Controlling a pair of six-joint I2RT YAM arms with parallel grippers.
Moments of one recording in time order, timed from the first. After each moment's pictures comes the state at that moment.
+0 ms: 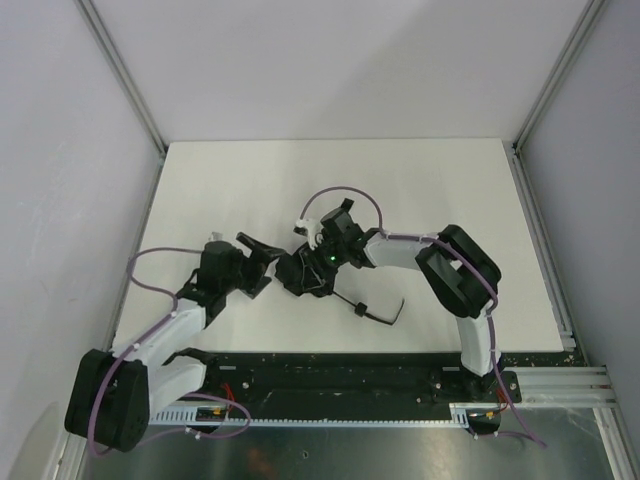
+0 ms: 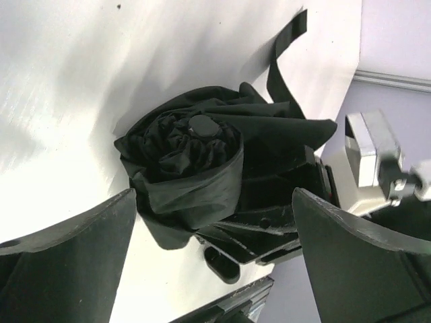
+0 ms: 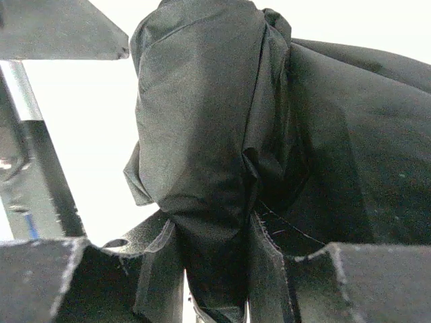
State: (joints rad) left arm -0.29 1.04 0.40 0.01 0.15 -1.25; right arm 0.80 2.01 1.22 -0.10 -0.52 0.09
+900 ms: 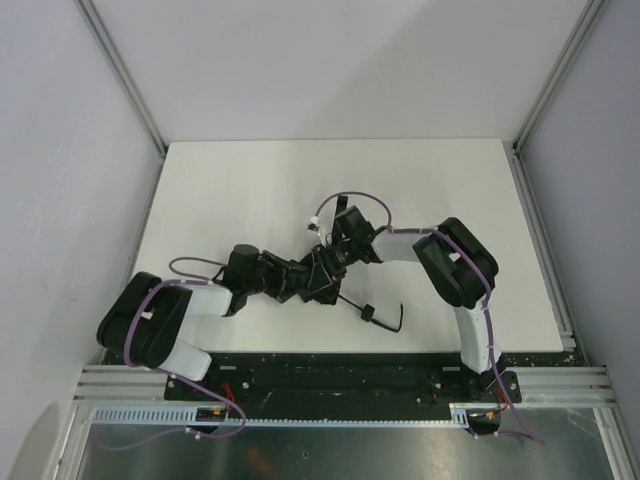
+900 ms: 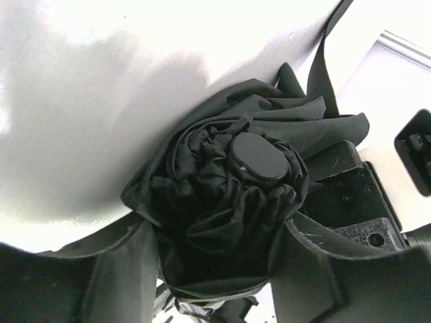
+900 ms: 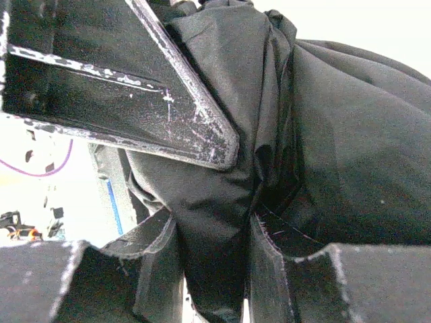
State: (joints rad) left arm -0.39 1.47 0.38 0.36 0.34 -1.51; right arm 0.69 2.08 1.21 -0.03 -0.91 0.25
